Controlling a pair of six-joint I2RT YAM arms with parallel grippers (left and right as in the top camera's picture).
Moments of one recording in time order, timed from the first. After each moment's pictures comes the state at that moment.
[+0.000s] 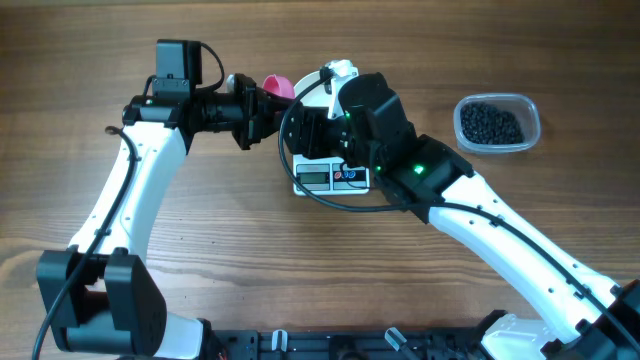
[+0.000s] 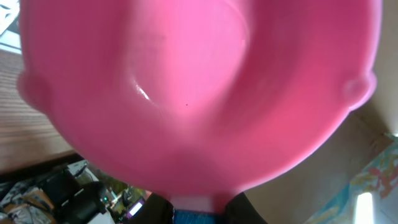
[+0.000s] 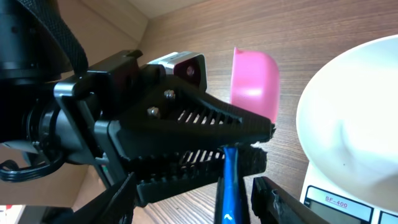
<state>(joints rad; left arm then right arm) -0.08 1.64 1.29 -0.61 1.07 -1.32 0.70 1.50 1.27 -0.30 -0.19 0.69</state>
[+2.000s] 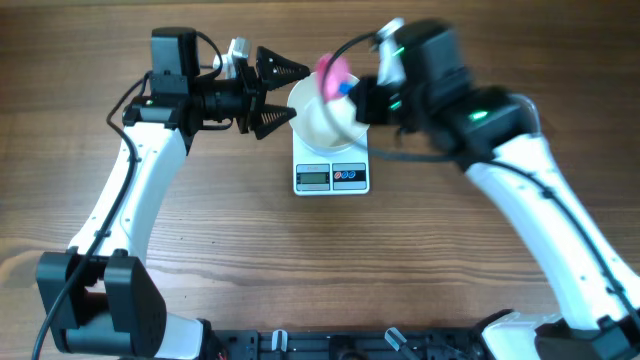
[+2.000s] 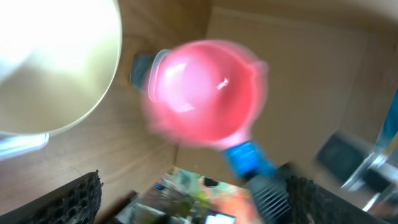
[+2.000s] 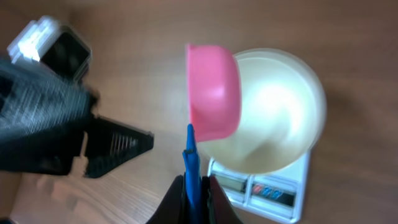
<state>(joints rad) -0.08 1.64 1.28 -0.41 1.10 -1.00 0.50 1.55 1.58 -0.82 -0.20 0.48</state>
